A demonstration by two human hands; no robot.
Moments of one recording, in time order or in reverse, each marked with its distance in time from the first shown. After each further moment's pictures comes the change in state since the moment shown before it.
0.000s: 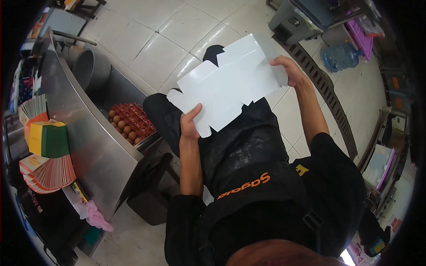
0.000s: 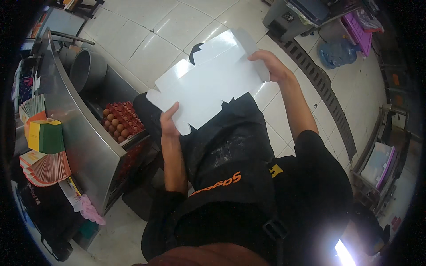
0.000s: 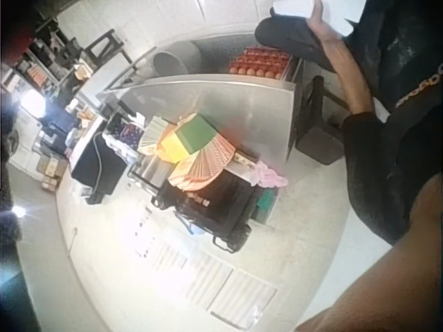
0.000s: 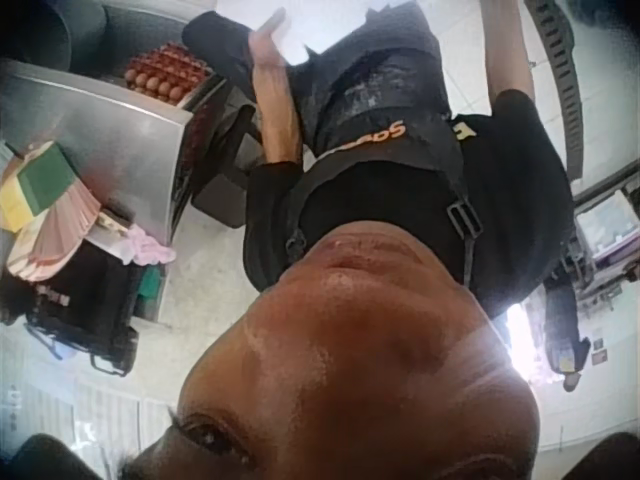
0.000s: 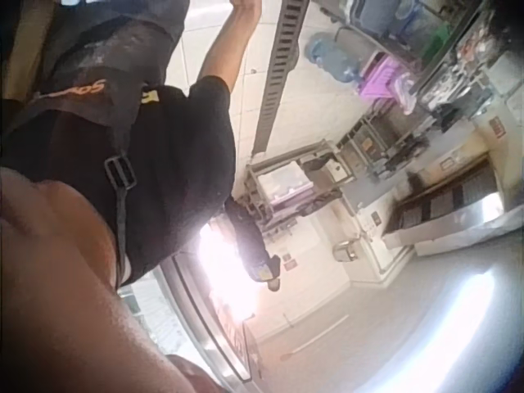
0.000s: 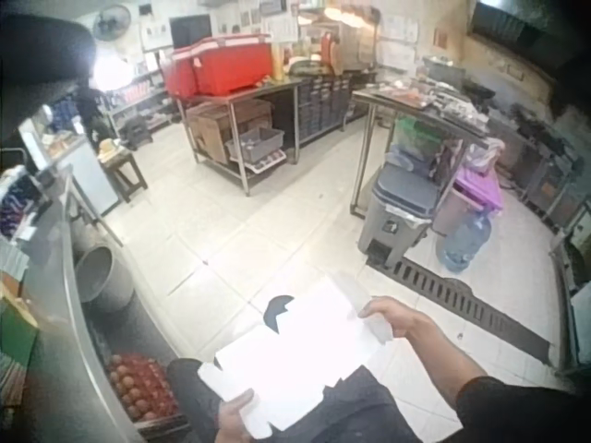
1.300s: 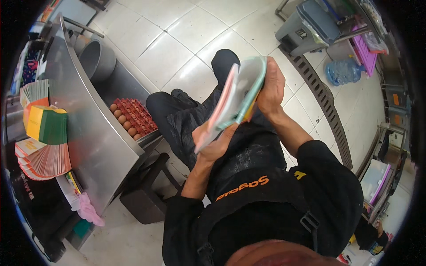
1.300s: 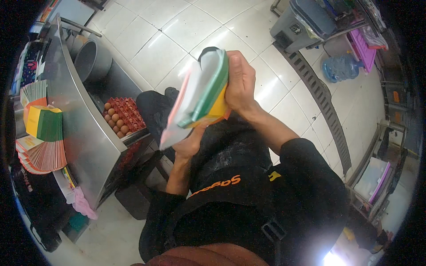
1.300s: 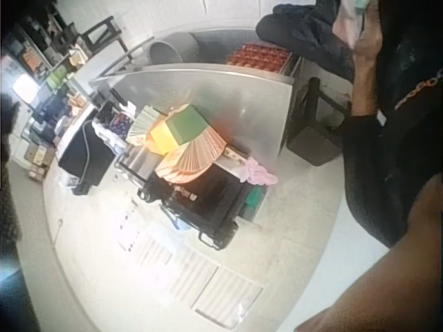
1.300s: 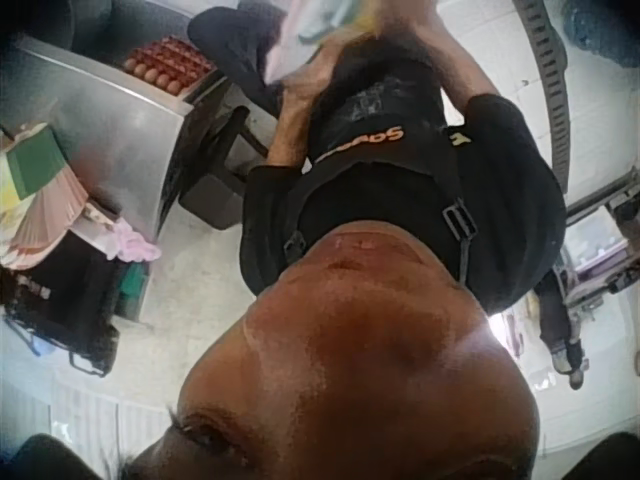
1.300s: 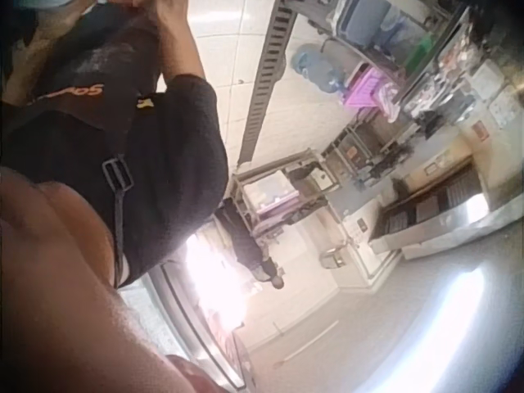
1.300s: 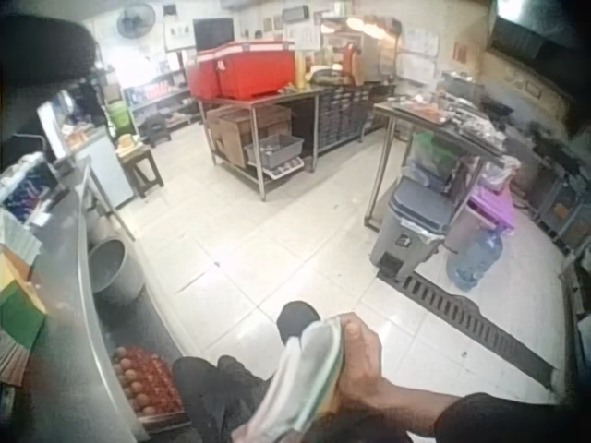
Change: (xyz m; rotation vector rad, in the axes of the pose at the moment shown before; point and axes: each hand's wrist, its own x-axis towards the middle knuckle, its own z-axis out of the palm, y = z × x) left_hand -0.040 0.006 0.085 0.811 -0.015 0.849; right_hand -0.021 0.008 0.145 -0.291 0.312 -1.033
